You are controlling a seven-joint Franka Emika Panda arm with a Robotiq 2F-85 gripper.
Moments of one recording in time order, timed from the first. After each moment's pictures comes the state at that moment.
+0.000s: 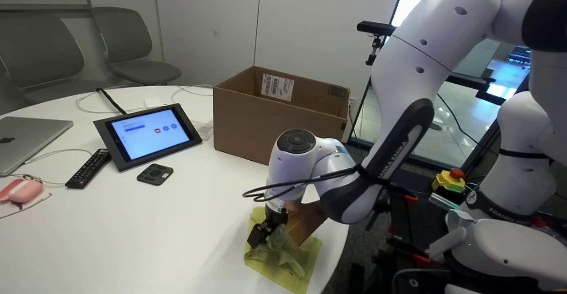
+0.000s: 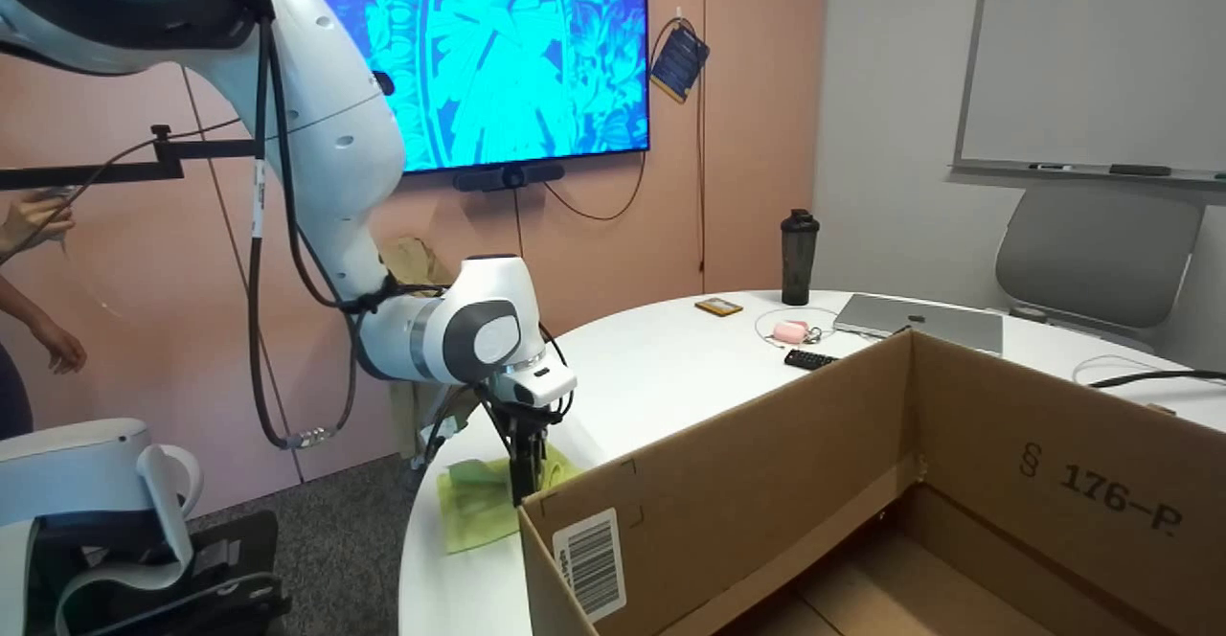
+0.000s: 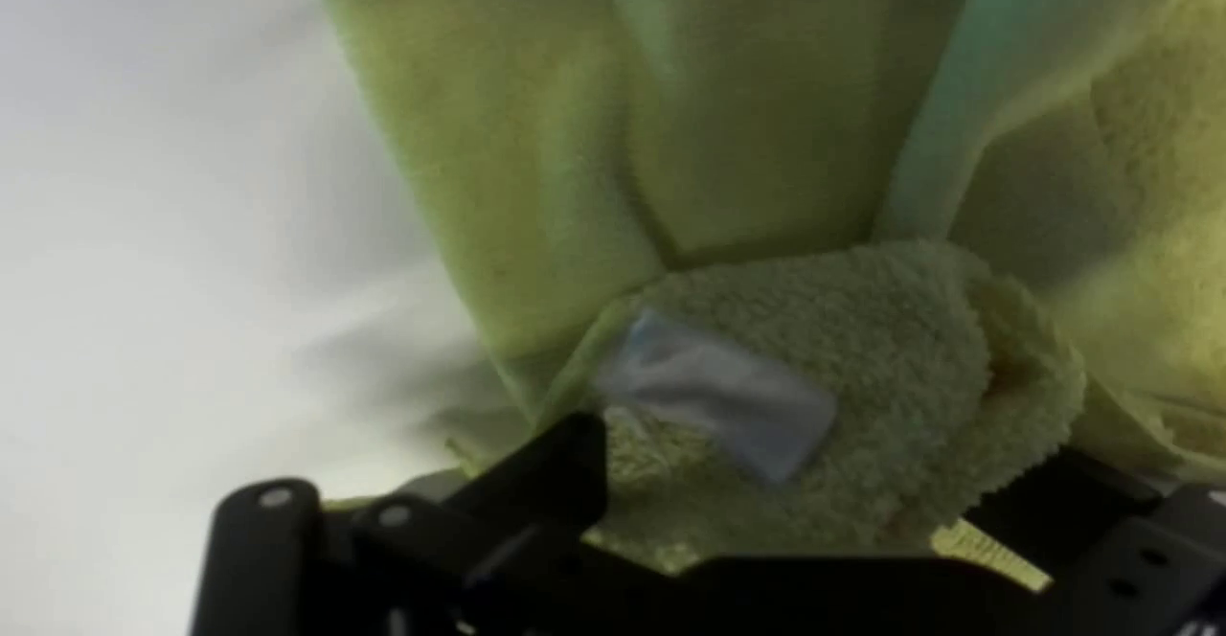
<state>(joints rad) 0.48 0.67 -0.06 -2.11 -0.27 2.79 1.06</state>
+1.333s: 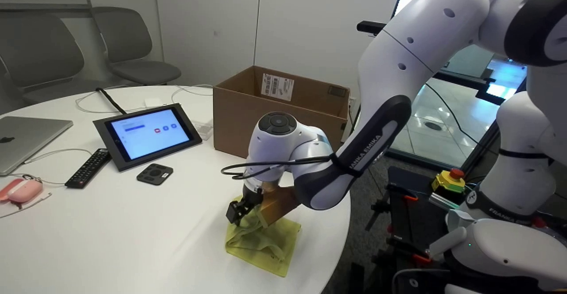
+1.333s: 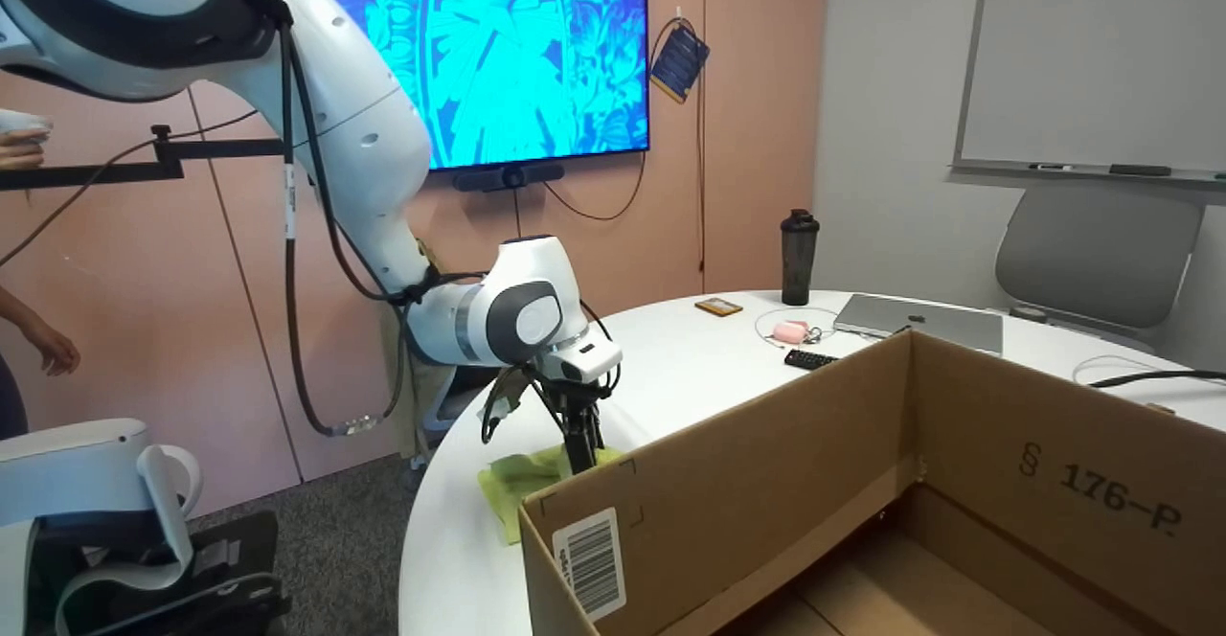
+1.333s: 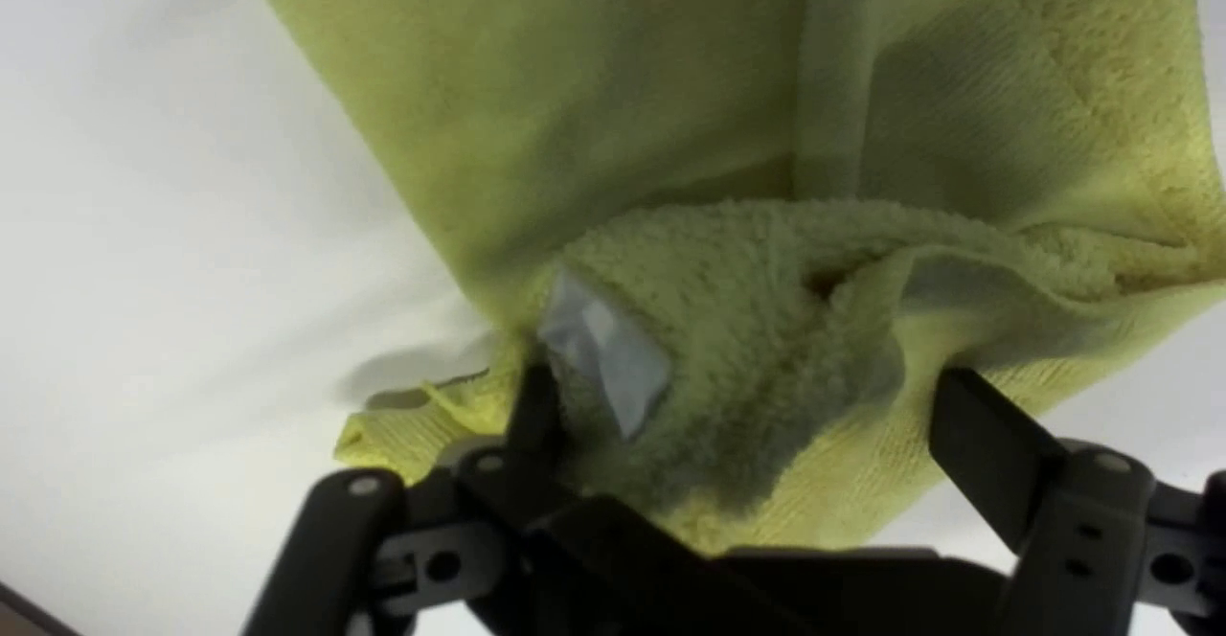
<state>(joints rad) 0.52 0.72 -0.16 -1.96 -0.22 2.79 1.04</state>
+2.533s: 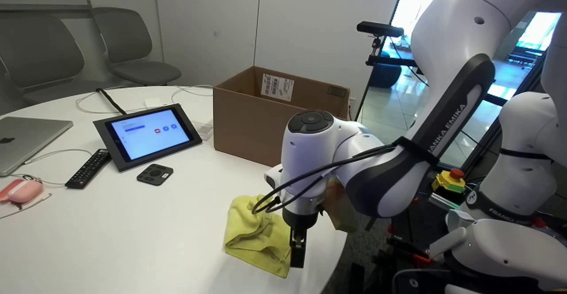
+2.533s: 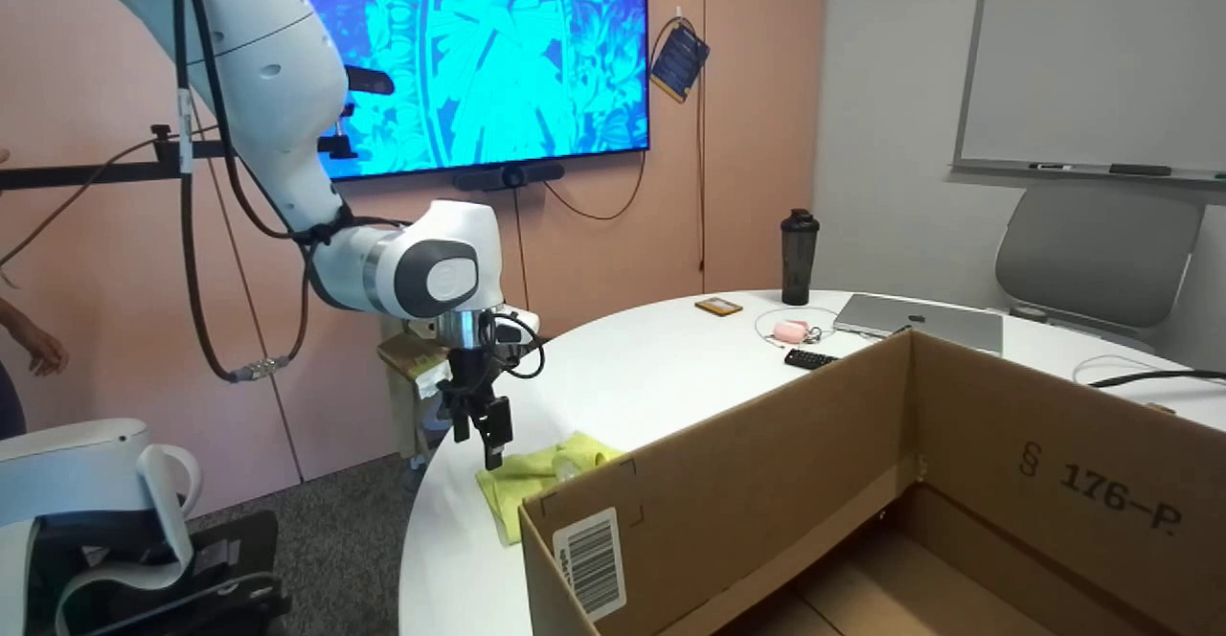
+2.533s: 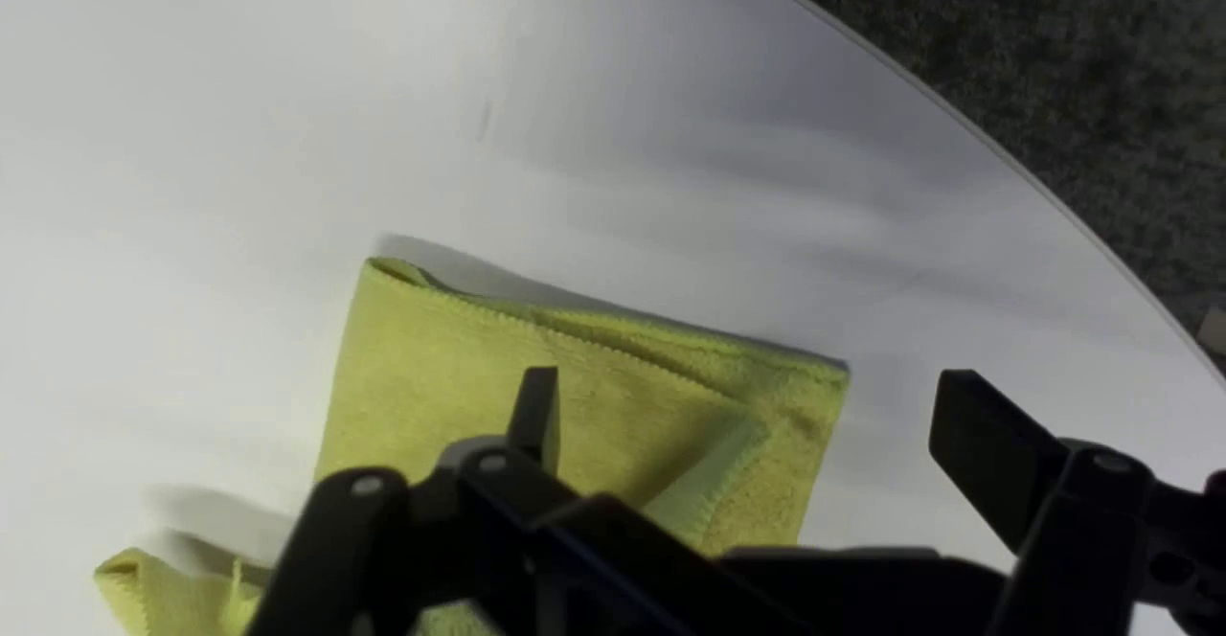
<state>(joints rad) 0.40 0.47 0.13 -2.22 -0.16 2.59 0.34</state>
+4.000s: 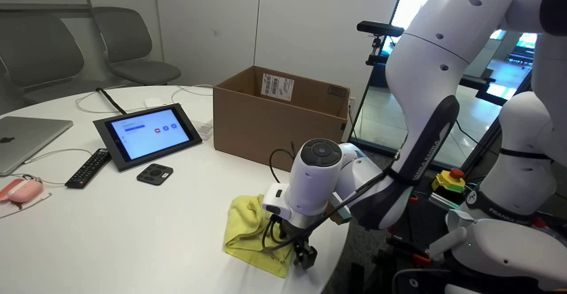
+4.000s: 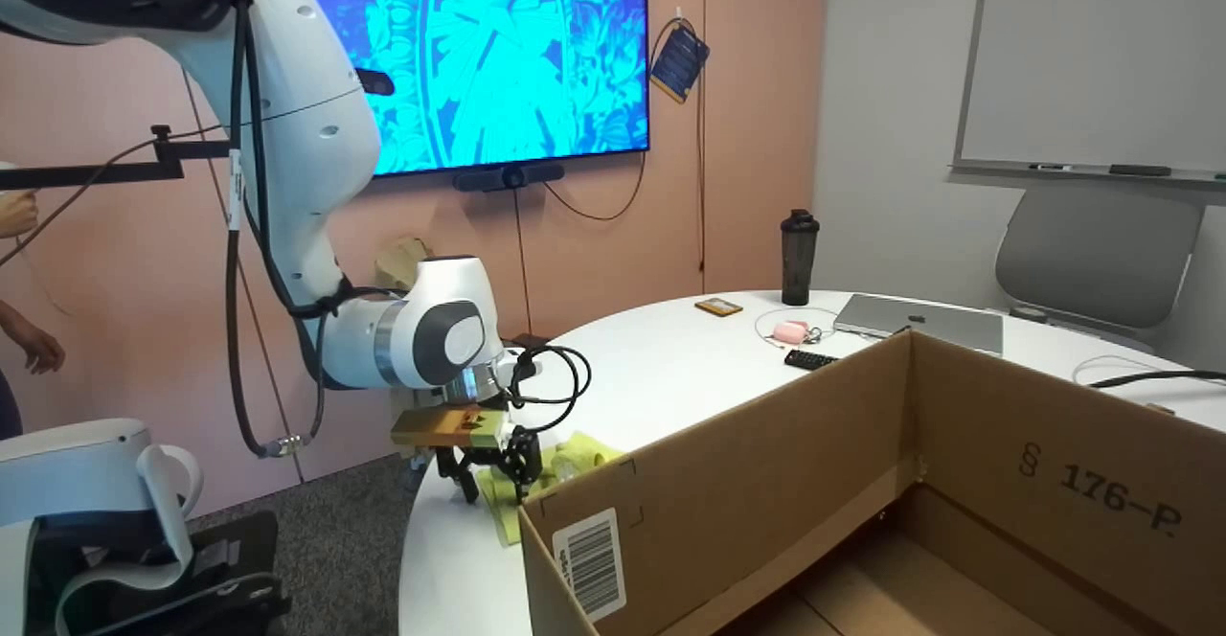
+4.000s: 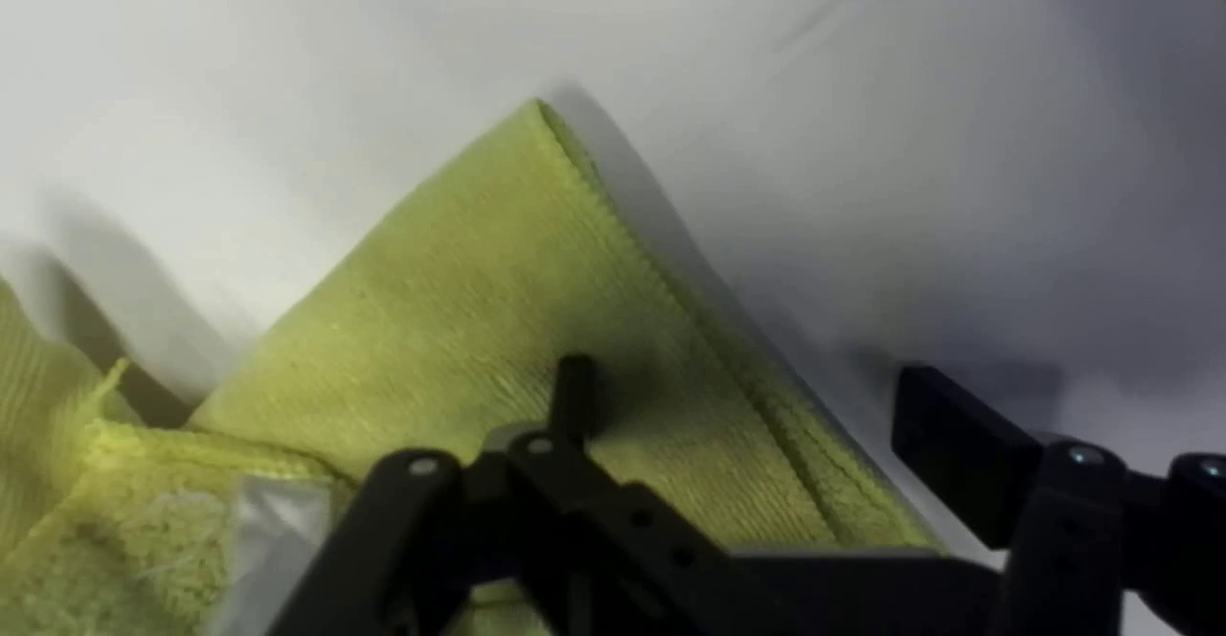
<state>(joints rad) 0.41 0.61 0.05 -2.24 -0.44 2.83 -0.04</state>
